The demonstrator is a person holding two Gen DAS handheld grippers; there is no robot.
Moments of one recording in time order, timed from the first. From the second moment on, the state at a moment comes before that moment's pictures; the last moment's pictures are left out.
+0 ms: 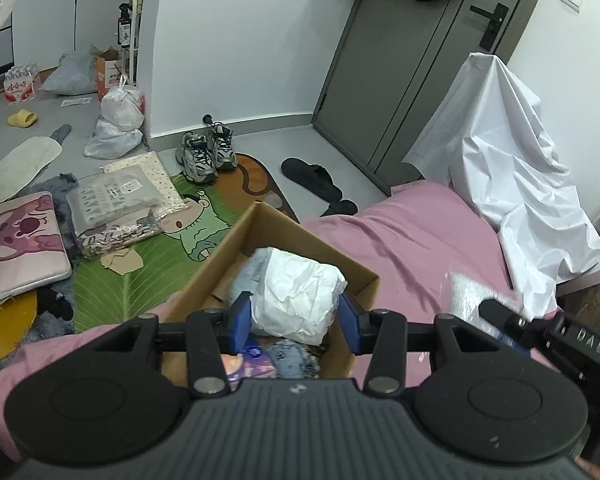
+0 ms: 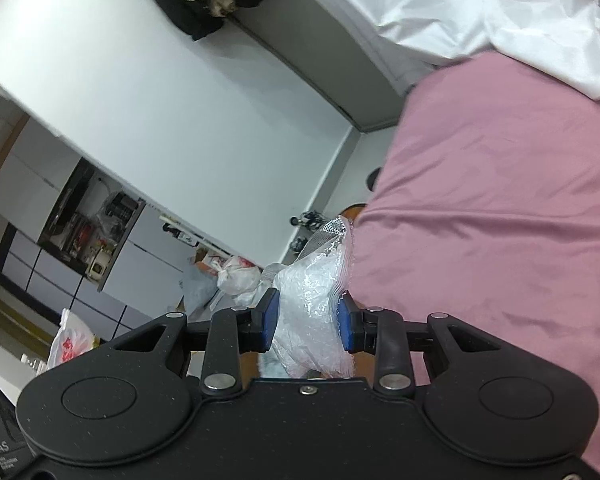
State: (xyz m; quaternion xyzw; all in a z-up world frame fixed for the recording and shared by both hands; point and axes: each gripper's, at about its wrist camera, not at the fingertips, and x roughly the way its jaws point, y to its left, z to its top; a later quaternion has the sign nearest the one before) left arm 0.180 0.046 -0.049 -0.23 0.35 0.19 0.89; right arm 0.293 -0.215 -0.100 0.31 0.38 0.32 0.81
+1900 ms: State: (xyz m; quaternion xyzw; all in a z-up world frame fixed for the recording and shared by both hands) left arm 0.138 0.108 -0.058 -0.23 0.36 0.19 0.88; right arm 0.261 -0.138 -0.082 0.20 0.43 0.34 0.81
